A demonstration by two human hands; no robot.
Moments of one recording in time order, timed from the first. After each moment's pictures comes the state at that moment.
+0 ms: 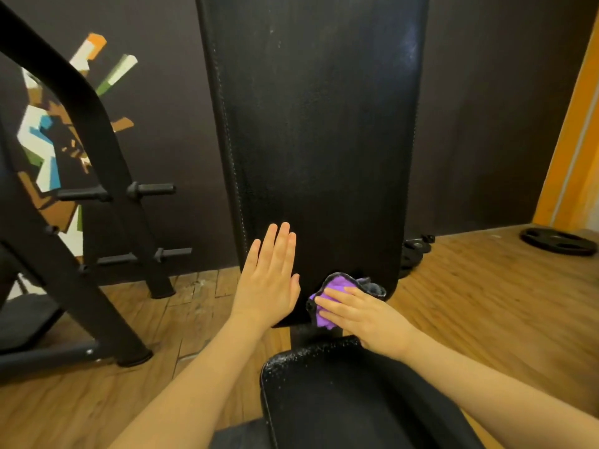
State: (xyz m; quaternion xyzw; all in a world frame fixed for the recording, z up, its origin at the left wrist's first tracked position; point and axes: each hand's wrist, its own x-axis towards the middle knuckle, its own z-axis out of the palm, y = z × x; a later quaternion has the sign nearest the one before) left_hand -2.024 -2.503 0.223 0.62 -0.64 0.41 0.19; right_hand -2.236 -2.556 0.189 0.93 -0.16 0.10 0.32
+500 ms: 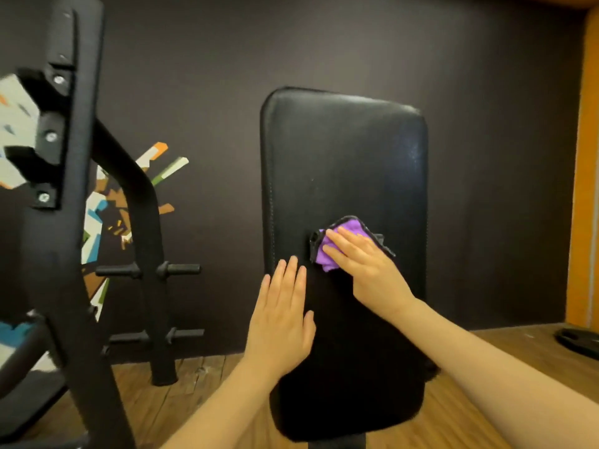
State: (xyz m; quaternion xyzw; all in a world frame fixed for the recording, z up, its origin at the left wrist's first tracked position) left_hand -2.014 -2.478 0.330 0.61 -0.62 0.39 0.30; right_hand -2.181 -2.560 0.402 0.83 -0.18 0.41 0.33
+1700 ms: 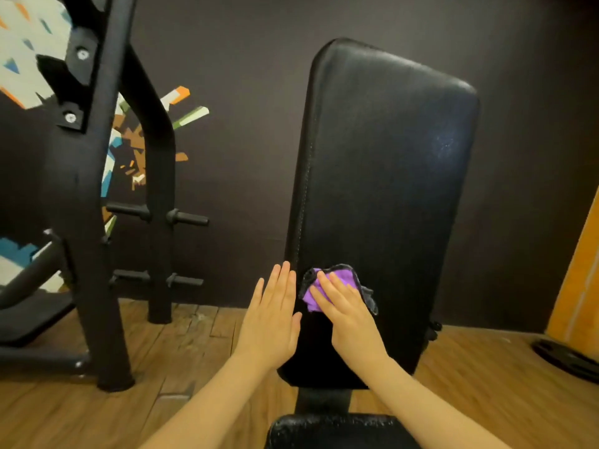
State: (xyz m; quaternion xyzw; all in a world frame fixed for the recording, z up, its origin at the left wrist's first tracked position) left_hand -1.987 -2.475 0.244 0.65 -0.61 0.35 0.30; right_hand -2.142 -2.531 0.276 0.86 -0.25 0.35 0.27
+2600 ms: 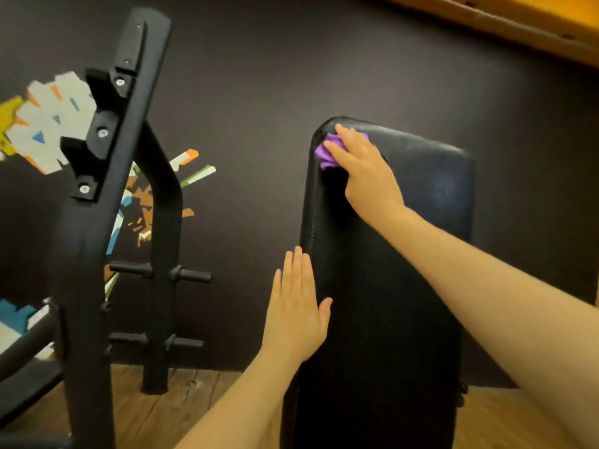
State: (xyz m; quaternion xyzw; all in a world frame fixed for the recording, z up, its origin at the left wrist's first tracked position) left_hand -1.990 -2.499 0.374 0.67 -0.57 0.29 0.38; right_hand -2.091 -2.536 0.570 0.77 -0.17 0.51 0.34
